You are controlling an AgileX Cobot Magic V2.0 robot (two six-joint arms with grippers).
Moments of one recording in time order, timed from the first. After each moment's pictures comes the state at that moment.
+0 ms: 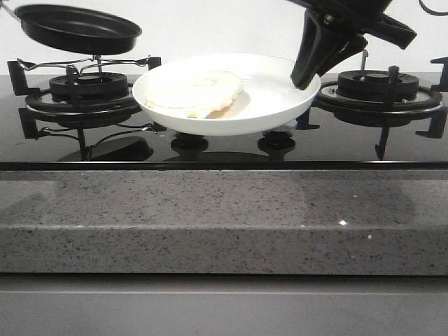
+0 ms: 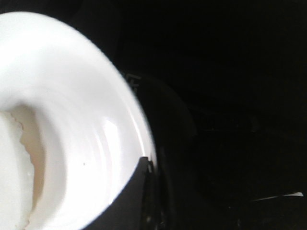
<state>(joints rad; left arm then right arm) 0.31 1.72 -1.29 -1.50 0.91 0.54 0.27 1.70 -1.45 0.39 0.89 -0.04</state>
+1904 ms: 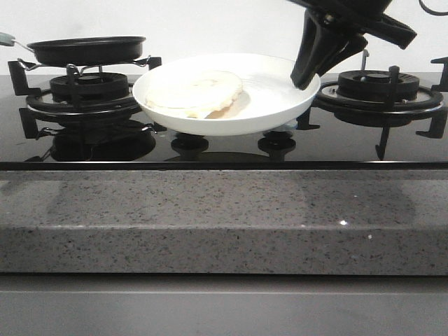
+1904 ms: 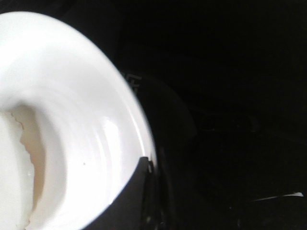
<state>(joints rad) 0.43 1.47 -1.29 -1.21 1.11 0.59 0.27 1.70 -1.45 0.39 0.89 -0.04</state>
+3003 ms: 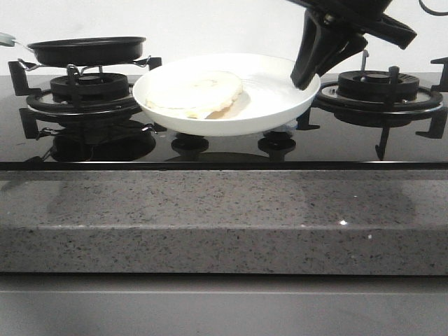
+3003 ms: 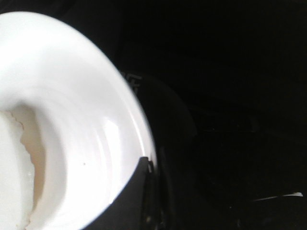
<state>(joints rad) -0.18 0.77 -0.92 0.03 1.01 -0.14 0.27 1.70 -1.45 0.39 0.89 -0.04</state>
